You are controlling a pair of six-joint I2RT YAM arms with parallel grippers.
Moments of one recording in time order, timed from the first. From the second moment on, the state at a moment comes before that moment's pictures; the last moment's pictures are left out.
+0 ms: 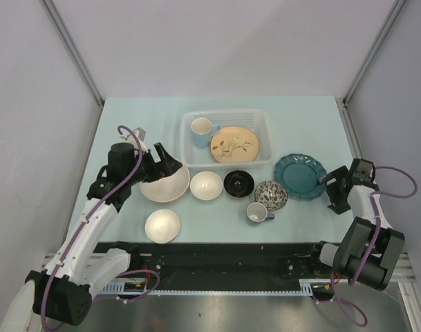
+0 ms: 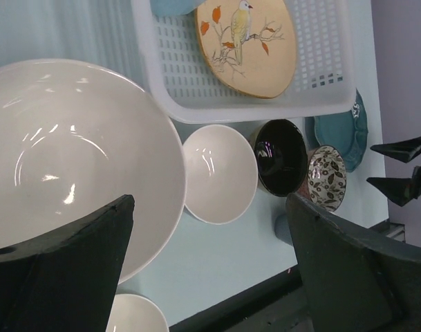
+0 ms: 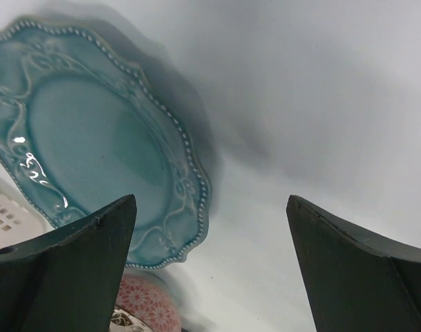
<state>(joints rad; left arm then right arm) -0.24 0.92 0.81 -0.43 0.26 -0.58 -0.41 1.20 0.67 -0.52 -0.07 0.74</state>
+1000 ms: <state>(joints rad) -0.41 0.94 0.81 -0.32 0.25 -0.61 -0.48 1.40 0.57 -0.19 -0.40 0.73</state>
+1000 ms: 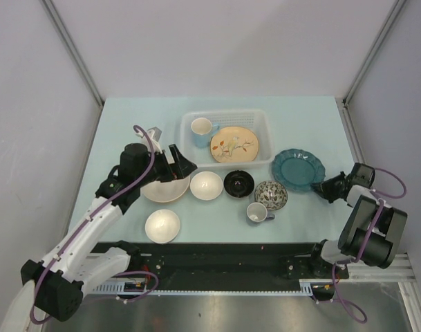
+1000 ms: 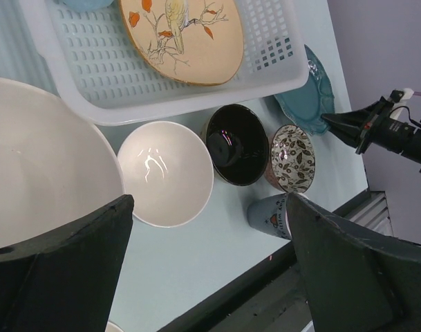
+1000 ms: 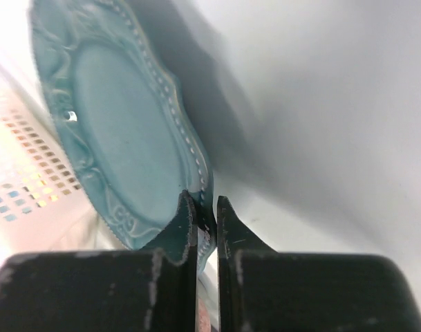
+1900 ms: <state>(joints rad) -0.85 1.94 1.81 -0.38 0.49 -0.50 -0.56 1.10 0.55 -0.37 -0.32 0.80</state>
